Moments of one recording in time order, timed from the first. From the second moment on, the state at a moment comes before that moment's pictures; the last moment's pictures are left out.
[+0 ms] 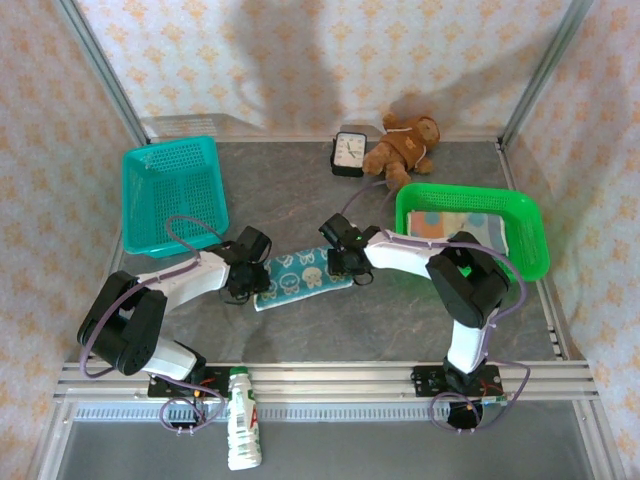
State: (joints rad) left arm -0.44 1.45 0.71 -0.59 -0.01 -0.83; right arm 0.77 1.83 1.10 -0.49 0.09 0.63
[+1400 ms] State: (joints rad) left arm -0.43 1.18 0.90 -0.69 -0.03 -0.81; right arm 0.57 1.61 1.45 -1.07 0.47 0.57
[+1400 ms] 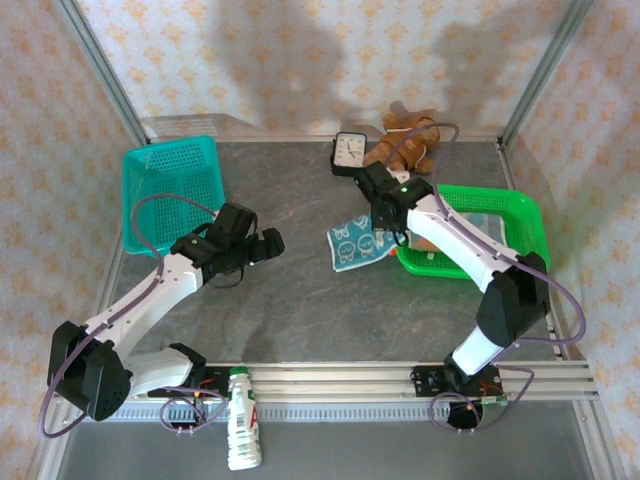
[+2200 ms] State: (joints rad) left arm -0.43 1.13 0.89 -0.69 -0.03 -0.80; right arm 0.25 1.56 1.48 -1.15 0.61 0.40
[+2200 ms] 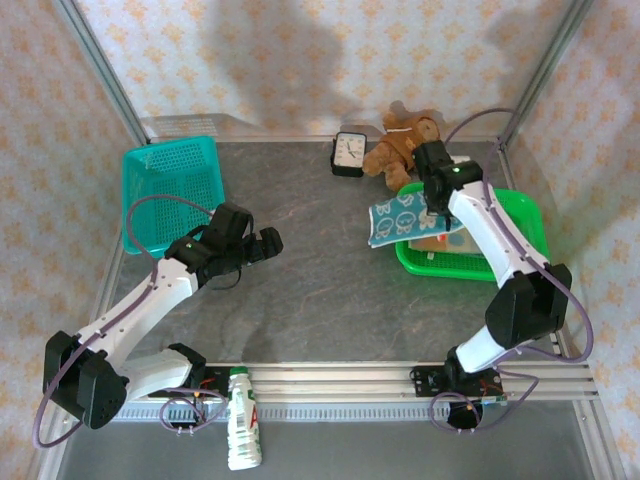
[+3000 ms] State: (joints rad) left arm -0.40 1.08 0.84 -0.69 -0.01 -0.80; right arm 0.16 1.71 1.48 -1.10 0.73 0.35
